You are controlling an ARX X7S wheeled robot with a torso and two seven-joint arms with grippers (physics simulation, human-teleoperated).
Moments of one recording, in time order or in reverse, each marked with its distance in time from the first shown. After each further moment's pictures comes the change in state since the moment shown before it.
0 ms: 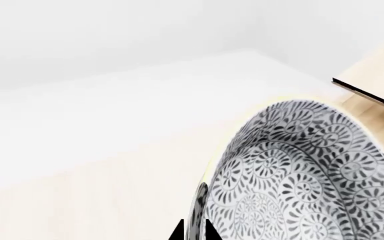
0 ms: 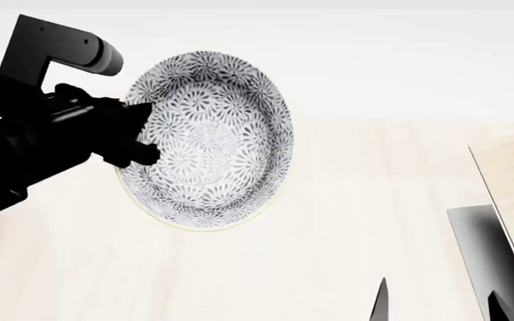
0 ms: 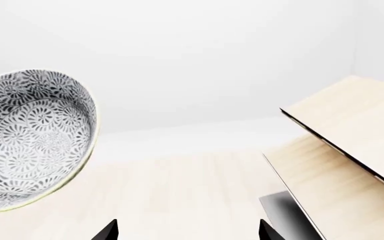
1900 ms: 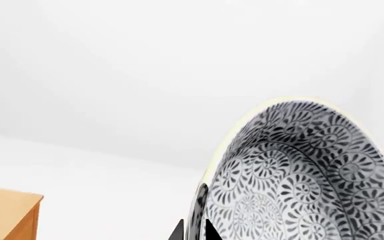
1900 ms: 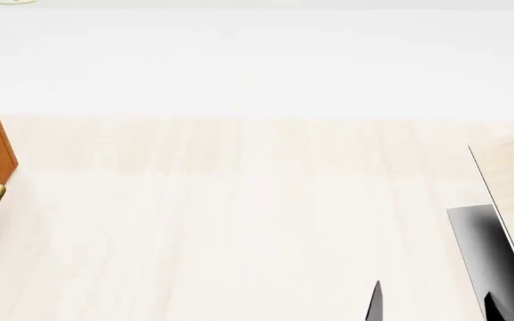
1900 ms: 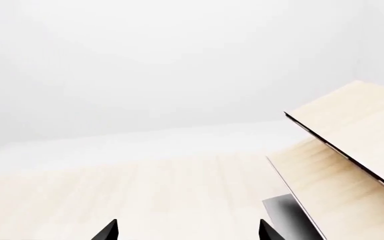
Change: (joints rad) left arm -0.264 -0.119 -0.348 -0.040 -0.146 -0.014 -0.330; right arm 0.001 0.008 -0.007 -0.032 -0.012 0.012 0.012
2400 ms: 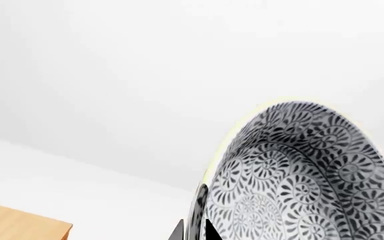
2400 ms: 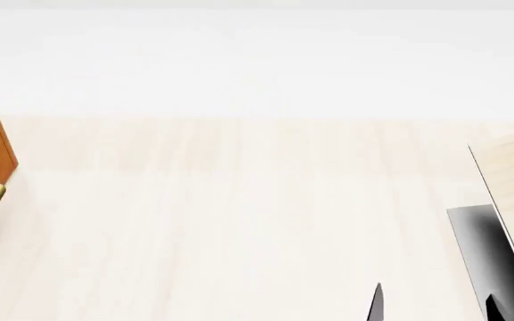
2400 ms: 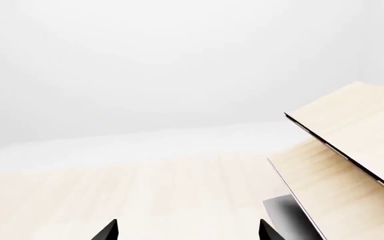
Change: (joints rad) left arm -0.153 -0.032 -0.037 -0.079 -0.006 -0.031 -0.056; right arm -0.018 0.012 -0.001 -0.007 -0.014 -0.018 0.001
